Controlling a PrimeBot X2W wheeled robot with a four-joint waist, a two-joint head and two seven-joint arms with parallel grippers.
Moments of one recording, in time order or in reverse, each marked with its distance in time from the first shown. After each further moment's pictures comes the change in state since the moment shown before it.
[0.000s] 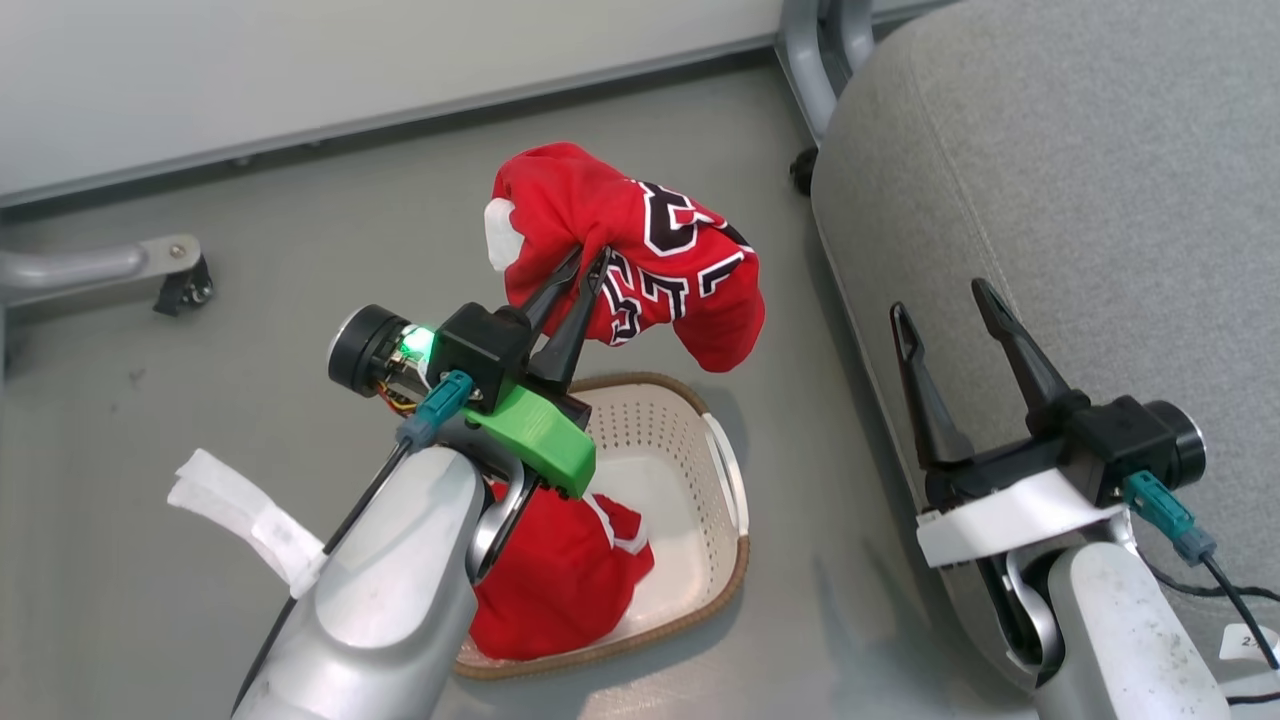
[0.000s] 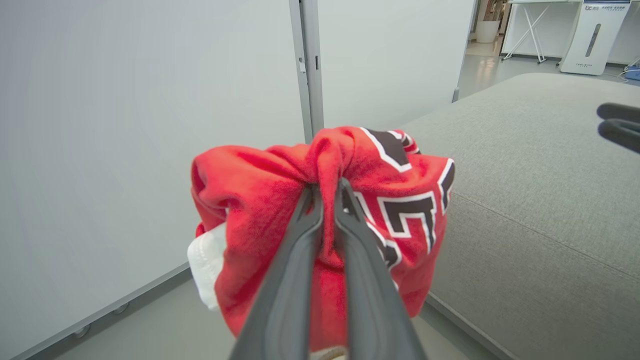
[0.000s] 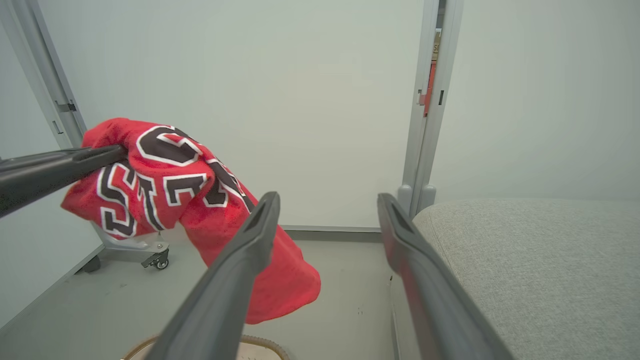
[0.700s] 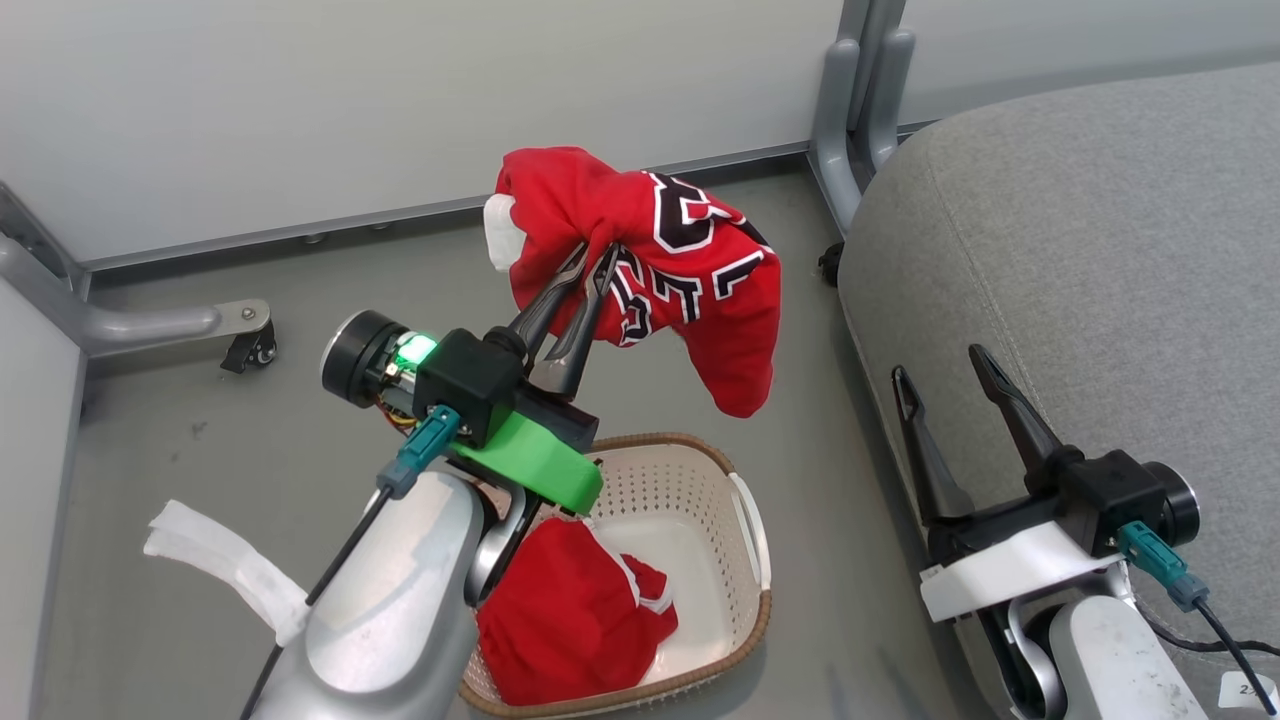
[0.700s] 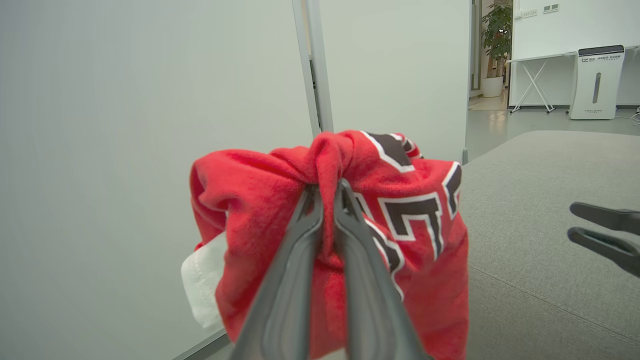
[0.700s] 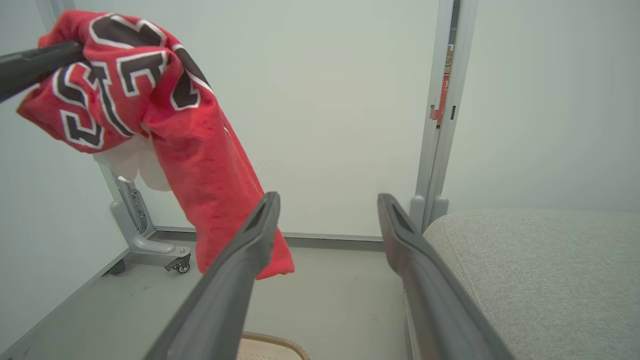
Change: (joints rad) left arm 0.086 0.005 0.039 -0.190 0.035 0.000 0.000; right arm 0.094 0.000 0.000 0.006 0.015 0.000 0.000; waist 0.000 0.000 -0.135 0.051
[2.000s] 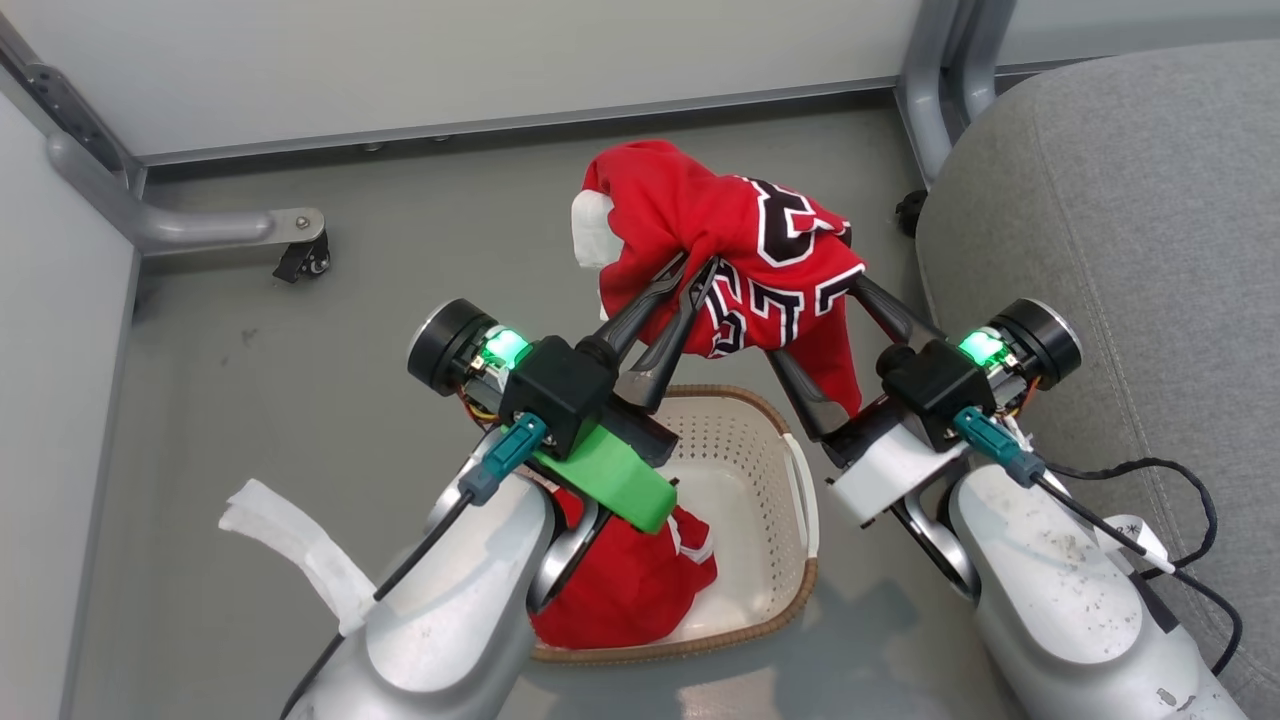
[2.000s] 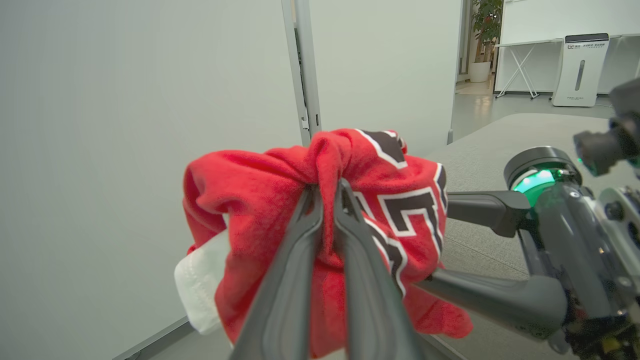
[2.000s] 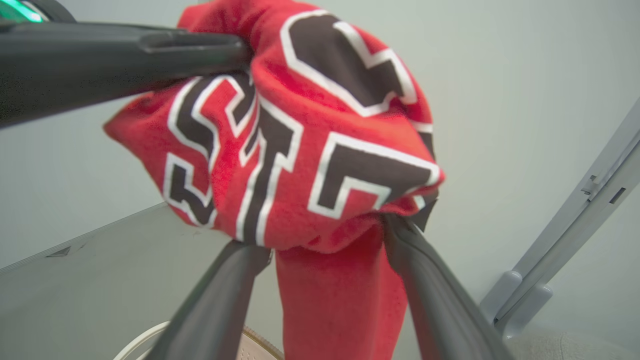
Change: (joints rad) left arm -0.046 -0.023 -0.137 -0.008 -0.034 0.000 0.000; right arm -0.337 -0.089 0.297 0.194 -0.100 0.000 -0.001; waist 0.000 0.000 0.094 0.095
